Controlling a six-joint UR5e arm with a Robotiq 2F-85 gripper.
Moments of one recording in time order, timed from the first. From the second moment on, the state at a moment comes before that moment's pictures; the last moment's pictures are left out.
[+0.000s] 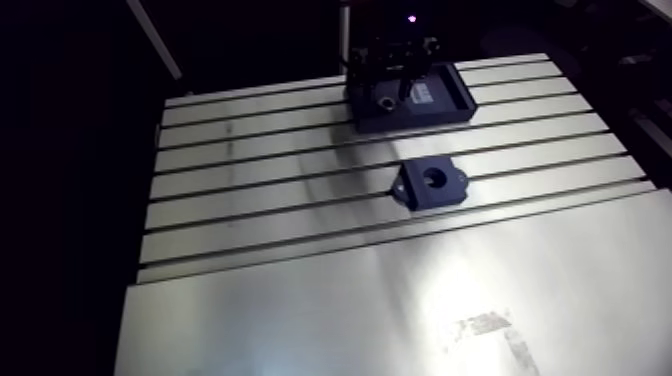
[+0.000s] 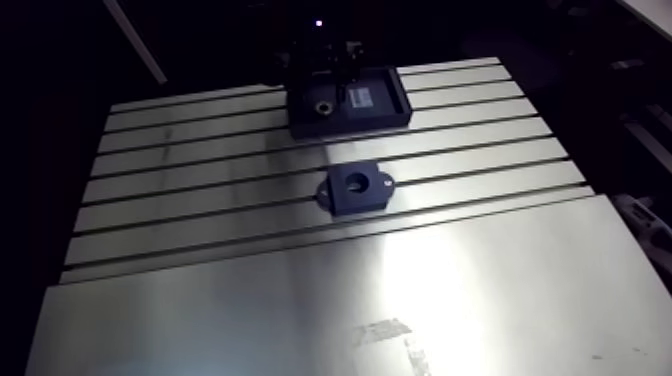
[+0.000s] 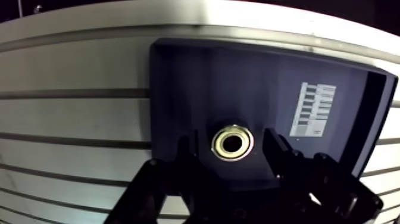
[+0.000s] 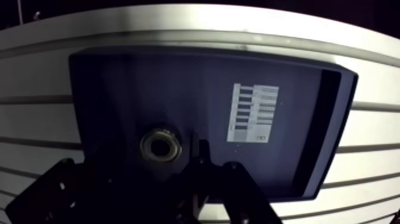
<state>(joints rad) -0.20 -0.98 1.62 -2.14 -1.59 -1.80</state>
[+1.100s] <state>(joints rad) -0.20 -0.97 1.62 -2.14 -1.59 -1.80</state>
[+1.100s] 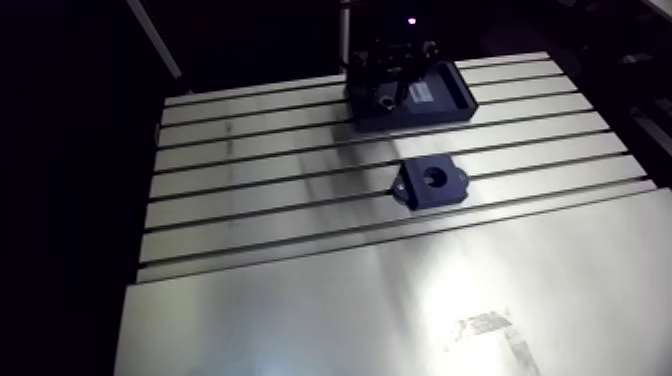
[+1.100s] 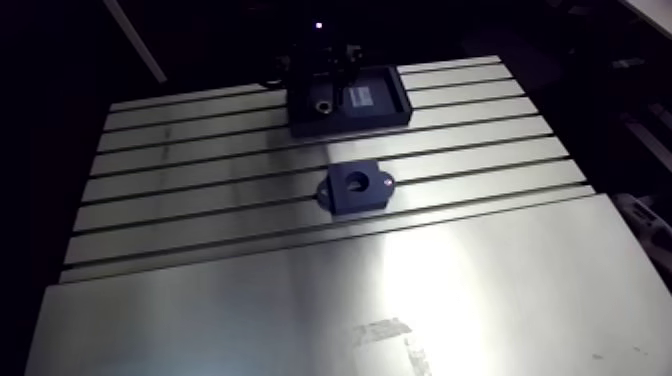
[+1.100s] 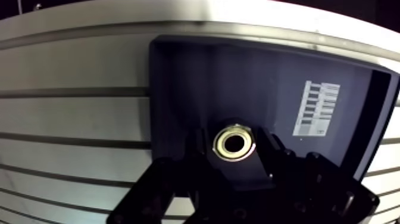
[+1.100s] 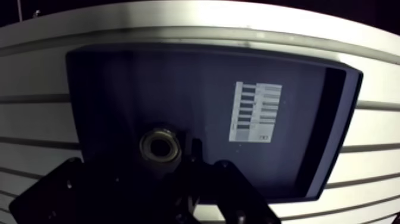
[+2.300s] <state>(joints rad) -0.21 -0.97 1.62 -2.14 -1.59 -1.80</state>
